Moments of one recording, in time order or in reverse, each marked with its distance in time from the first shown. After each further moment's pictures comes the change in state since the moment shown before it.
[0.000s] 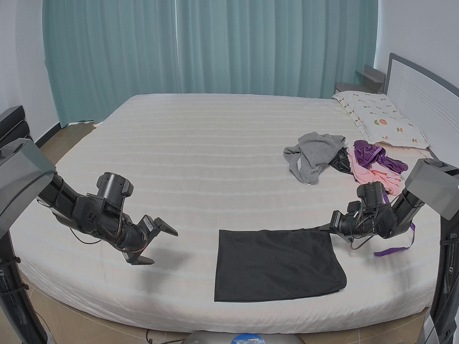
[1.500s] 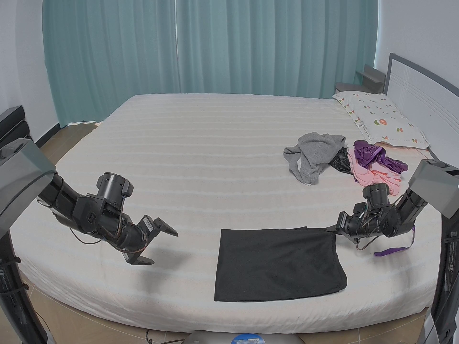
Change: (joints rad) left arm 0.000 0.001 0.000 0.001 0.000 0.000; right arm -0.057 0.016 -0.011 0.029 -0.003 -0.026
